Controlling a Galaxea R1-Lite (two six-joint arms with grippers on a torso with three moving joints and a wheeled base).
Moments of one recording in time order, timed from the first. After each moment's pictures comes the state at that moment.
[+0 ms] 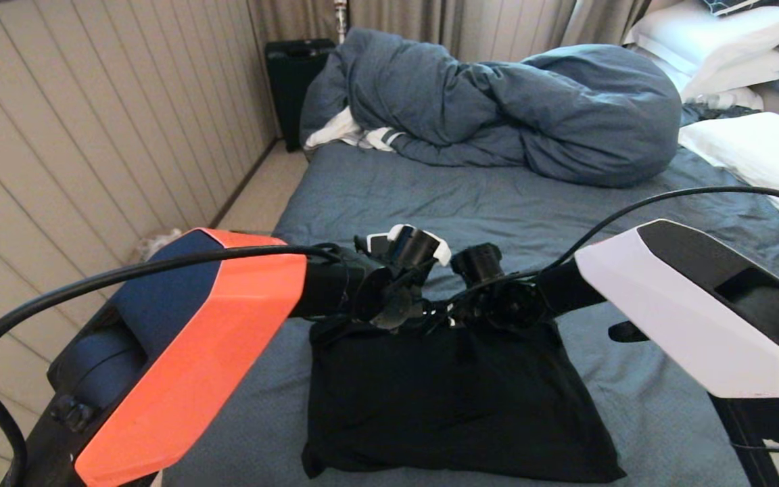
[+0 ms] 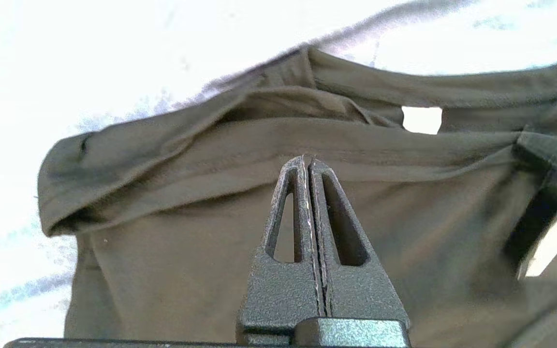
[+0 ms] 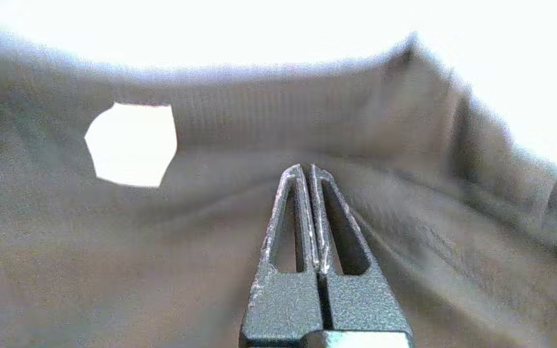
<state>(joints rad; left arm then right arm) -0.79 2.41 -1.90 0.27 0.50 -0.59 0.43 2.39 -1.58 -0.08 -0.29 0.22</state>
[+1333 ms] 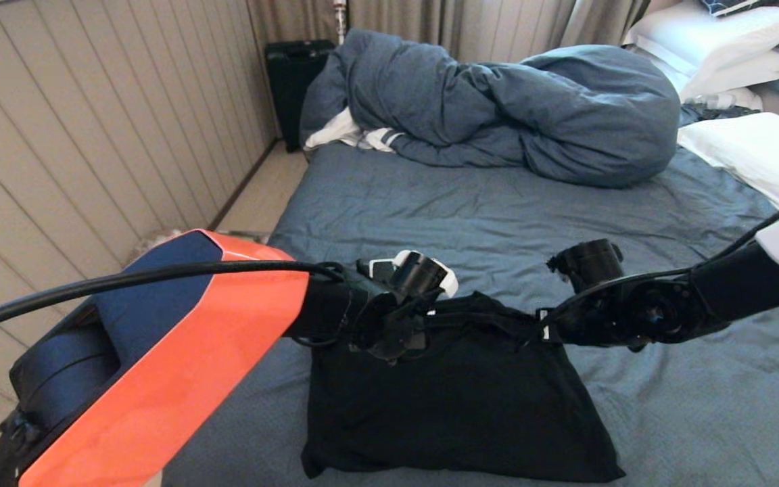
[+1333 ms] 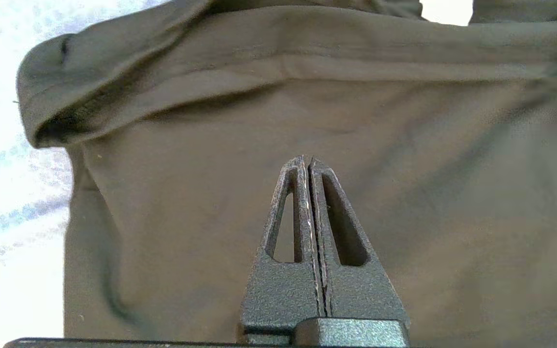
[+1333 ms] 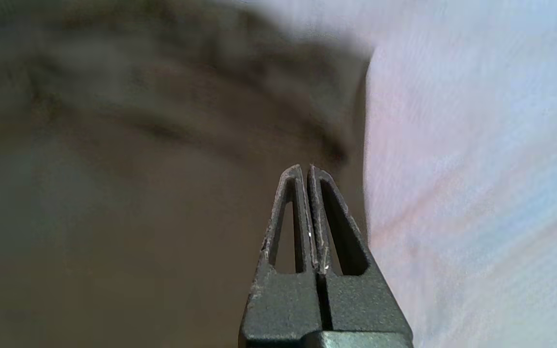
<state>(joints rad) -0.83 2.35 -1.72 0.26 0.47 -0.64 0.23 2.00 -1.02 -0.14 -0.24 0.24</state>
